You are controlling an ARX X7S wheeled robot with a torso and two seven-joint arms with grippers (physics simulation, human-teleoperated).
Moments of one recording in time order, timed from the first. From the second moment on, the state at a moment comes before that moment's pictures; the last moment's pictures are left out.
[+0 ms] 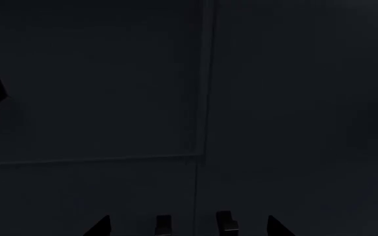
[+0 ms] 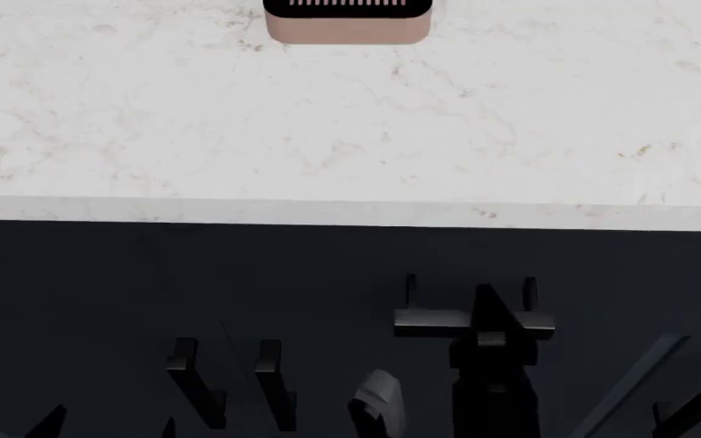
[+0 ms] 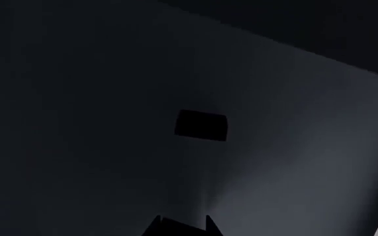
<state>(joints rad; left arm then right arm) -0.02 -0.30 0.39 -0.01 -0.25 0.17 -0.28 0.56 0.41 -0.93 0.23 -0.93 0.71 0.27</state>
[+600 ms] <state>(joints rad) -0.03 -0.30 0.40 0.00 -0.26 0.16 -0.29 0.42 0.50 -0.98 0.00 -1.08 0.84 0.13</state>
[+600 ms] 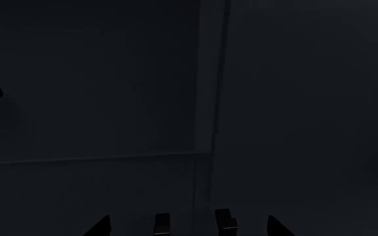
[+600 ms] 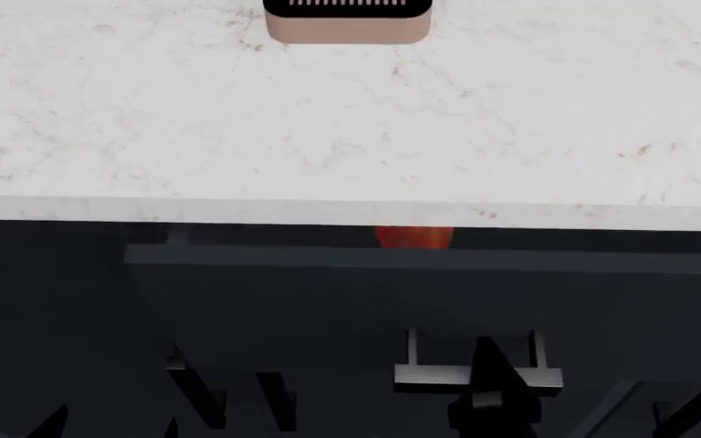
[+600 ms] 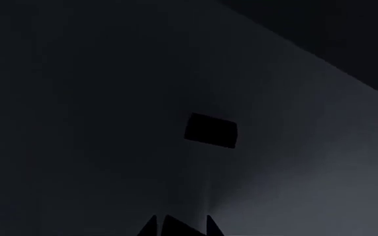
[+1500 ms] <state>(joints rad) -0.03 -0.31 0.41 -0.01 -0.26 0.17 -0.30 0.40 0.51 -0.99 -0.03 -1.09 0.85 0.11</state>
